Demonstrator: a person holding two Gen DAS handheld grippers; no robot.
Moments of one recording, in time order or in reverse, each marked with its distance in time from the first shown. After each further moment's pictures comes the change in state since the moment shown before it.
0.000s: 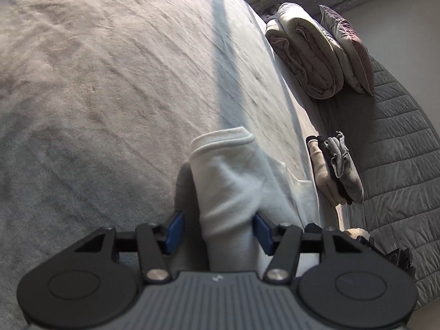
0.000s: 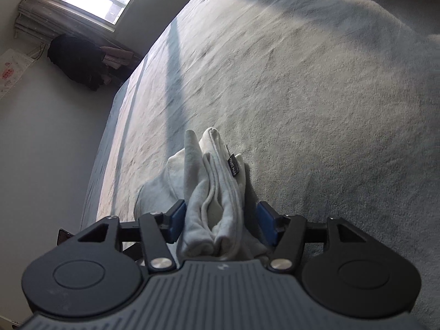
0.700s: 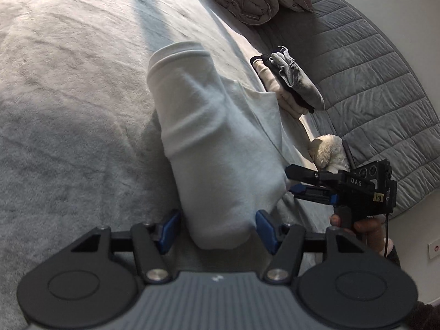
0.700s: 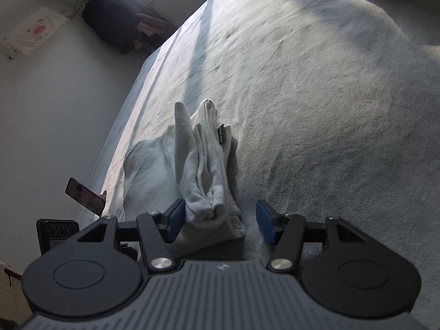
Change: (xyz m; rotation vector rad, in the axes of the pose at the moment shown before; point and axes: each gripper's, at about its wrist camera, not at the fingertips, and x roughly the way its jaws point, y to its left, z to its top) left arm -0.001 -0.012 -0.033 0.343 0.270 -0.155; right arm -0.032 -0.033 -0.007 -0.178 0.124 0.104
